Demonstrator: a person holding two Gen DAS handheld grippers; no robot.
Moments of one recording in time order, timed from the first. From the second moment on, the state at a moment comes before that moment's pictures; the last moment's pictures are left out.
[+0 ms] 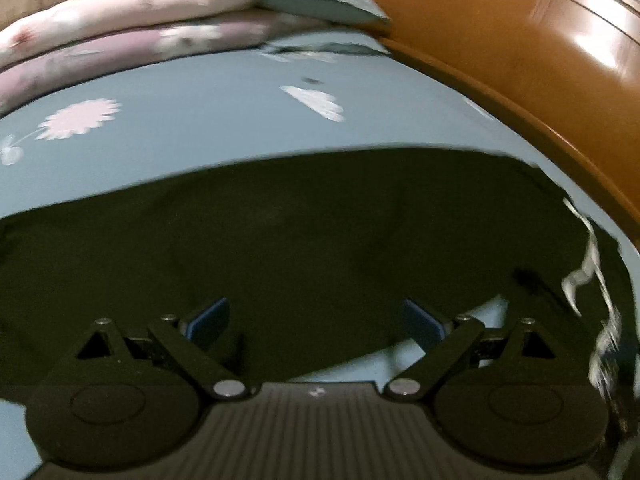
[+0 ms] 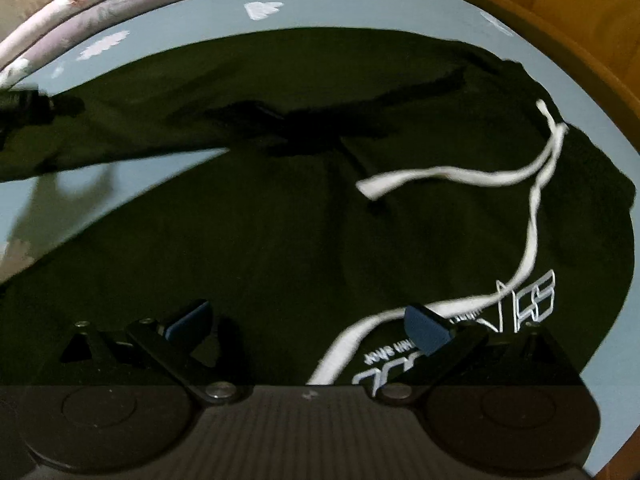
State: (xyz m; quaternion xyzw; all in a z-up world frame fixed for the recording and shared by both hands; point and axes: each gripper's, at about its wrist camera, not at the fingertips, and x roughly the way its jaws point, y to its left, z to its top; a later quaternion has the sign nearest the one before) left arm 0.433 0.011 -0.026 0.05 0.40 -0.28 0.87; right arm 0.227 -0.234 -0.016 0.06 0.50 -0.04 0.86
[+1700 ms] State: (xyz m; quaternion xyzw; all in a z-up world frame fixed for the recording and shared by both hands) left arm 0.304 0.036 -0.038 0.05 0.45 -0.23 0.86; right arm 0.243 -0.423 -0.018 0.13 0.46 -0.18 0.86
